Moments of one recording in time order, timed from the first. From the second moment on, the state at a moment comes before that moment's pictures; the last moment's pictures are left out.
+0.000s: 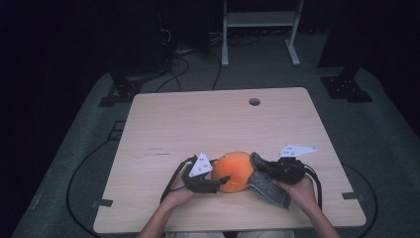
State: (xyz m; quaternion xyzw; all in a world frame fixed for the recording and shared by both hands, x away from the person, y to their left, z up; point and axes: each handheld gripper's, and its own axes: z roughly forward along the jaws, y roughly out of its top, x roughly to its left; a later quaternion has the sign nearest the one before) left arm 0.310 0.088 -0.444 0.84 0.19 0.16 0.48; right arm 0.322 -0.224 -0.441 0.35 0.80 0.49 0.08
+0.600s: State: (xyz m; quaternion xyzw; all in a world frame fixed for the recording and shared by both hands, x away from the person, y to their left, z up) left arm 0.305 0.081 -0.443 0.84 0.18 0.17 0.49; right arm 0.309 -0.224 -0.417 0.31 0.78 0.53 0.07
